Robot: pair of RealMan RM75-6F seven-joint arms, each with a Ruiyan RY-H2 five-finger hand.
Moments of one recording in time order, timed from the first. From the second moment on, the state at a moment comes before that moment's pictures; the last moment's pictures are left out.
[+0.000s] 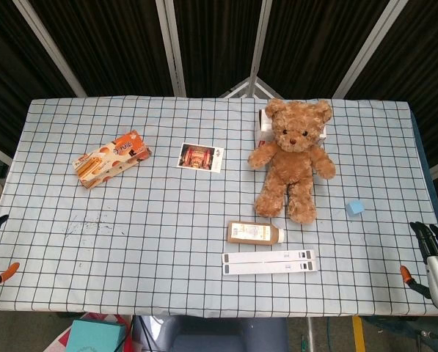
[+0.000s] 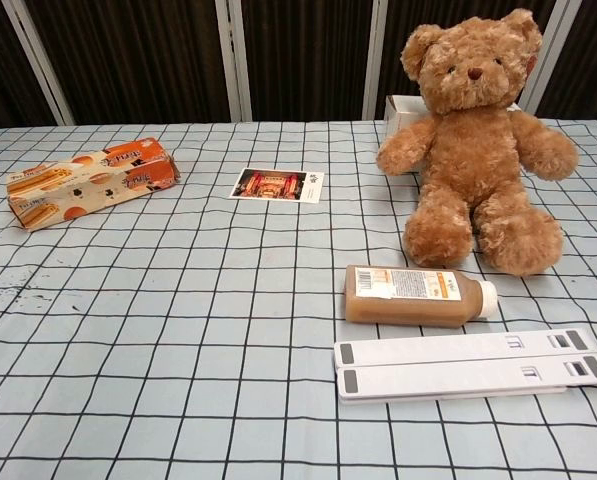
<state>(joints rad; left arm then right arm) 0.00 -1.08 -0.04 -1.70 1.49 1.57 0.18 0.00 -1.09 0.04 -1.52 -1.52 1.53 0.03</state>
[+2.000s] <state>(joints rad) -0.01 -1.08 -0.07 -1.71 1.40 1.55 0.20 0.46 -1.18 0.35 -1.47 -0.97 0.77 0.41</state>
